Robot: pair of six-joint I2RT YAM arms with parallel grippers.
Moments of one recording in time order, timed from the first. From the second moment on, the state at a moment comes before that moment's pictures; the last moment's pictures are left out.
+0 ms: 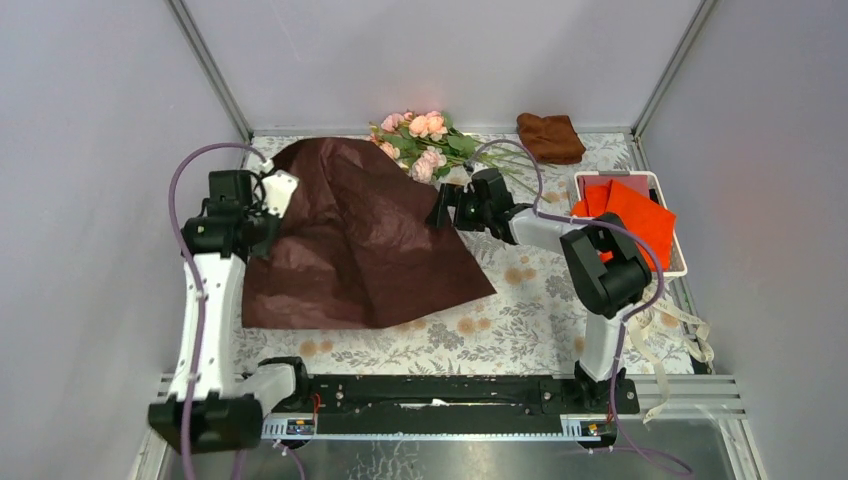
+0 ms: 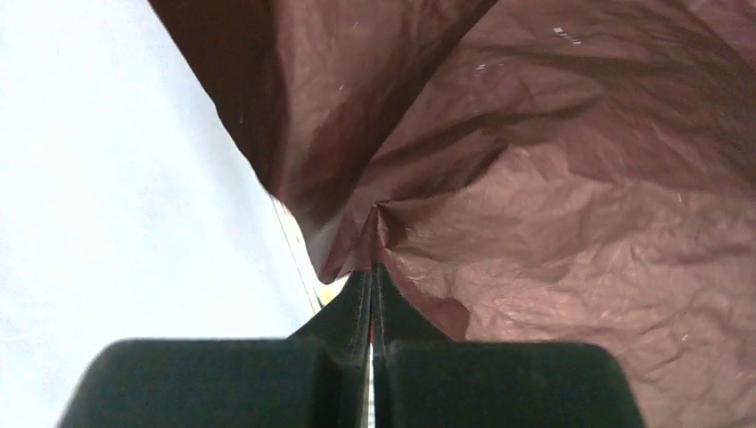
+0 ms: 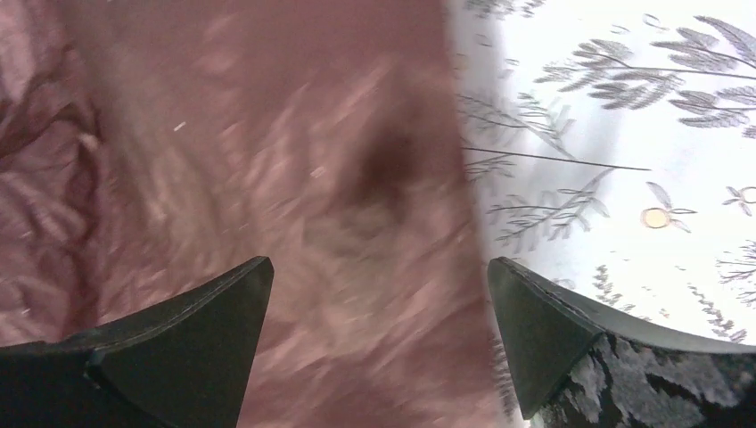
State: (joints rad) left arm -0.01 1.03 1.29 -1.10 -0.07 0.52; right arm 0.51 1.88 1.12 0.16 -0.27 0.57
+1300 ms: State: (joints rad) left arm 0.39 1.15 0.98 -0.84 0.00 0.65; right arm 0.57 2.15 1.51 -0.02 -0.58 0.50
